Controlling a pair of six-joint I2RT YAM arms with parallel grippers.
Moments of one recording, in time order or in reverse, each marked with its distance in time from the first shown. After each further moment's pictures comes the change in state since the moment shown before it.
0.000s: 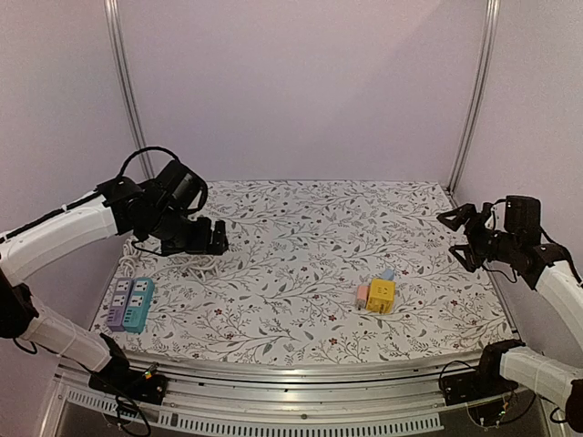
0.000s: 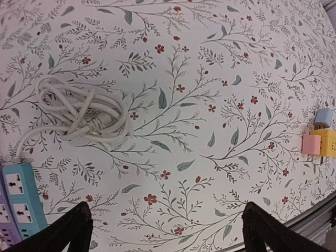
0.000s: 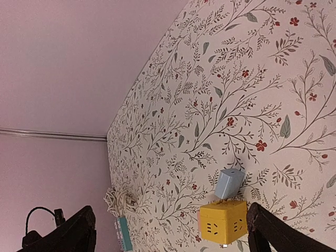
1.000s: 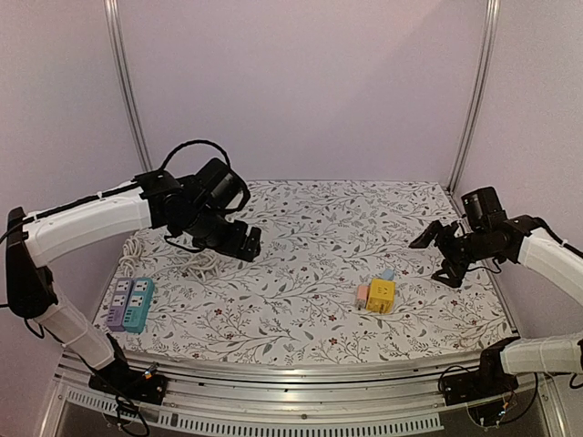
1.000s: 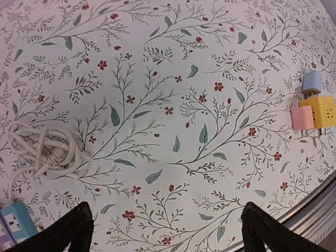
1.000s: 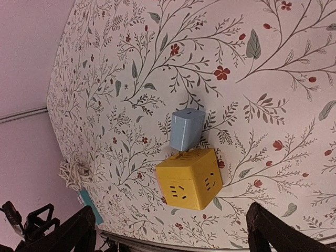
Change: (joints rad) left arm -0.137 0.194 0.155 0.021 -0.013 0.132; right arm 0.213 0.251 0.144 -0.299 0.119 0.055
